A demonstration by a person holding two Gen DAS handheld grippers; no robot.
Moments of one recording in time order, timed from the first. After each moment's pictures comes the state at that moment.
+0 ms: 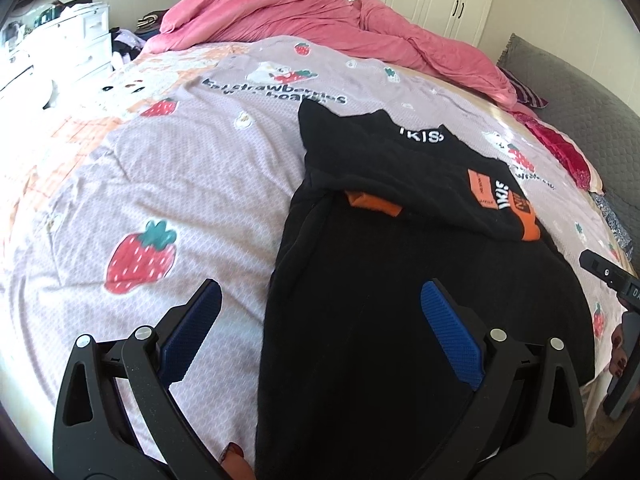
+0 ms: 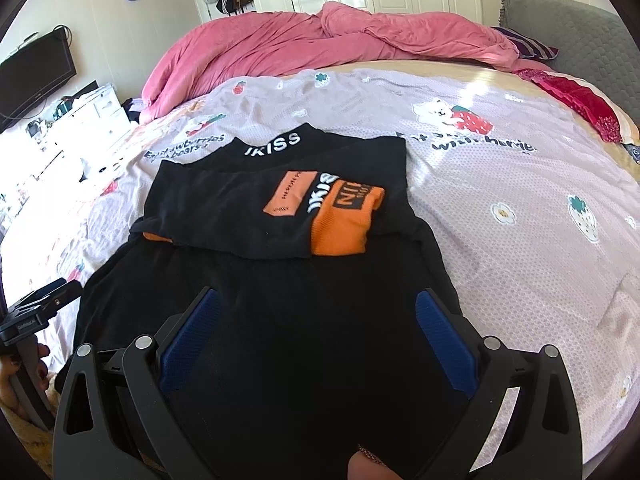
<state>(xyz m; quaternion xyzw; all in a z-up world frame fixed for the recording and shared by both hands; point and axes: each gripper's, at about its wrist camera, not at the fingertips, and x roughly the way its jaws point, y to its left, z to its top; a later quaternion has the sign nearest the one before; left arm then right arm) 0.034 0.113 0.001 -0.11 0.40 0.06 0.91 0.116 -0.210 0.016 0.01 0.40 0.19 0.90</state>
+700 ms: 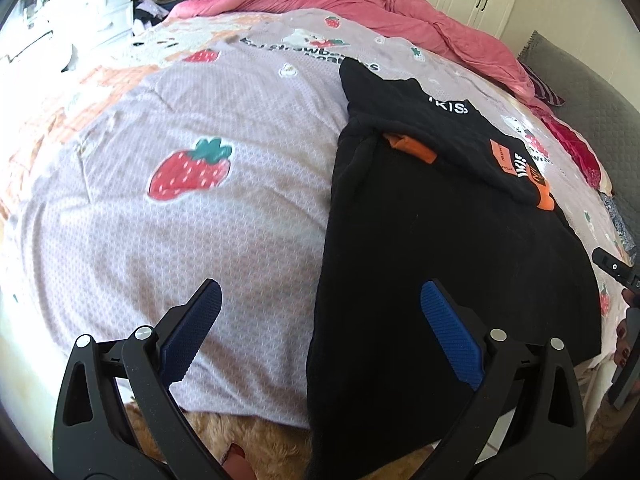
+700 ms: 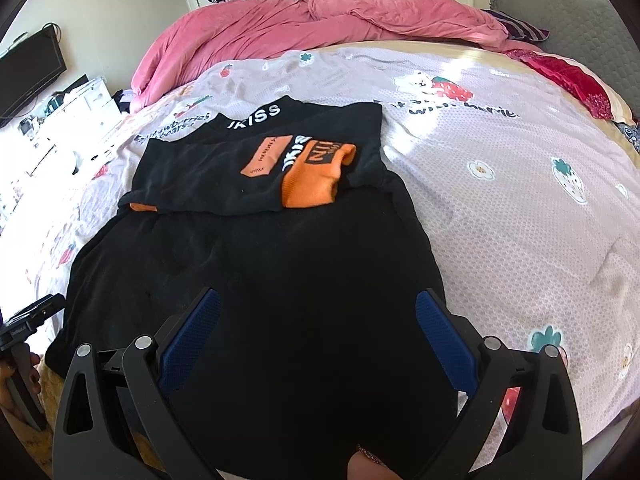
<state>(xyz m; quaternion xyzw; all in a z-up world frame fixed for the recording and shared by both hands) -0.012 0.133 -0.023 -0.15 0.43 0.08 0.89 0.097 -0.236 -0.004 0.01 0.43 0.18 0.89</state>
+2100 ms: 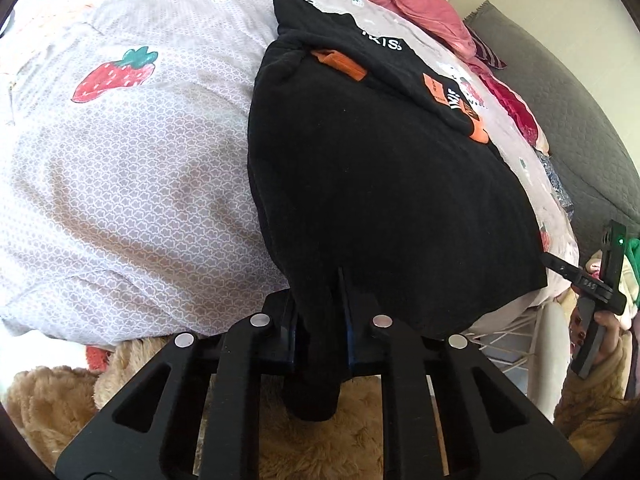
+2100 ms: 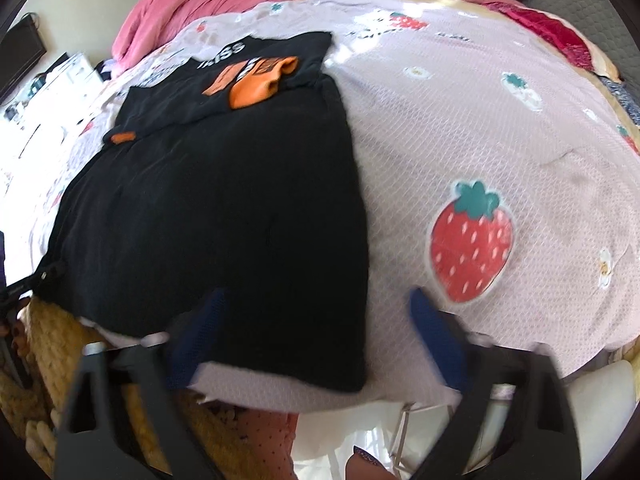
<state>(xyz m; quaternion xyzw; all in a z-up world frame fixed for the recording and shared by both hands) -0.030 0.114 -0.051 -0.20 0.49 -0.07 0.85 0.038 -0.298 -0.032 0.00 0.51 0.16 0.84</state>
